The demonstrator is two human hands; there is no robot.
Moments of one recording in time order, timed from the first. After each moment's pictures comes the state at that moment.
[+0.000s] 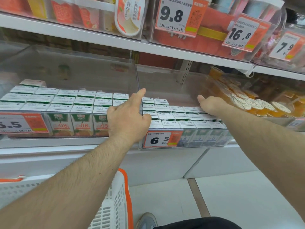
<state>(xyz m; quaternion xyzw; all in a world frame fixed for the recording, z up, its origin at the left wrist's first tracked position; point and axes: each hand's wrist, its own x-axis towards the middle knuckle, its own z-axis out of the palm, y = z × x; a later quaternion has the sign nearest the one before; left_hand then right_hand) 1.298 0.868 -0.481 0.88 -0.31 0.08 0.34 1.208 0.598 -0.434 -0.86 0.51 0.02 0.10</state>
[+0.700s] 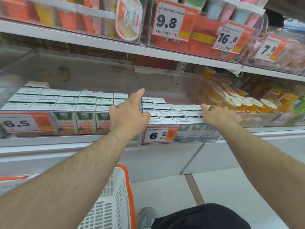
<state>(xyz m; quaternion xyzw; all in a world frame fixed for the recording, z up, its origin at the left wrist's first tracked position) 1.299 0.872 -0.479 0.88 -0.33 0.07 0.34 1.155 0.638 -0.443 -0.81 0.58 0.01 -0.05</state>
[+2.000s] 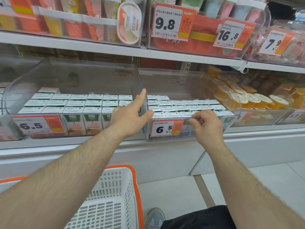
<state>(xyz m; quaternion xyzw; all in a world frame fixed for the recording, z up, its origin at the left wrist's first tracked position) 1.302 0.896 -0.462 0.88 -0.39 -0.02 0.27 1.146 0.706 -0.494 -0.85 0.31 -0.38 0.21</state>
